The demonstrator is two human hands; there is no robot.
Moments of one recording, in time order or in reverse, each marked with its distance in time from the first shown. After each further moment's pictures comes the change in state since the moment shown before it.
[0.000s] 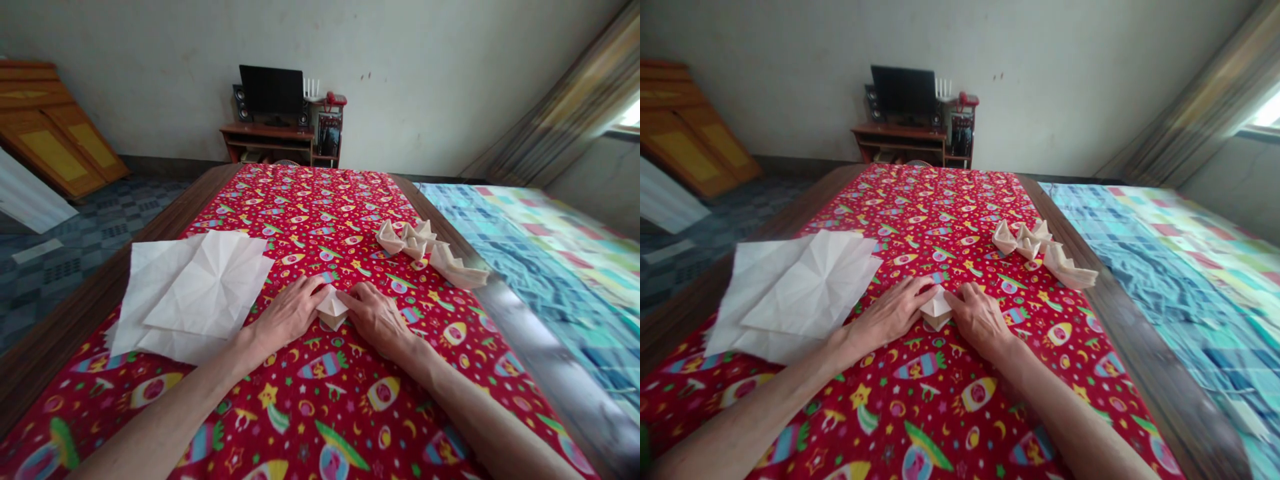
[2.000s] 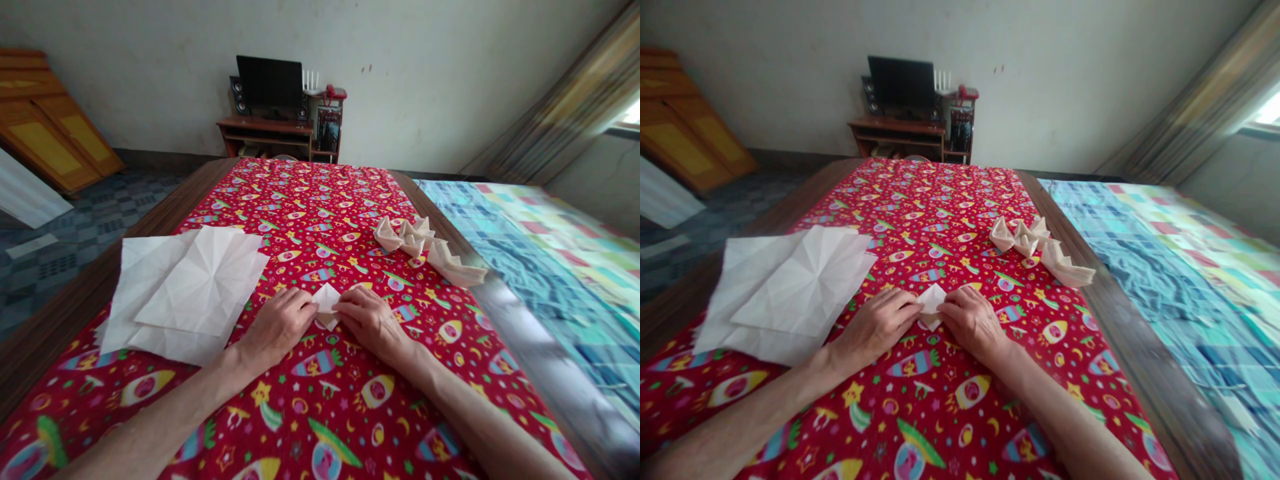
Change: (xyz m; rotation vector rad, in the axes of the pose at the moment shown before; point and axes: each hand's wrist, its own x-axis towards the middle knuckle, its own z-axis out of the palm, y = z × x) left_hand -0.019 0.014 -0.001 -0.004 0.114 0.025; right_hand -0.009 0.006 0.011 0.388 0.220 -0.183
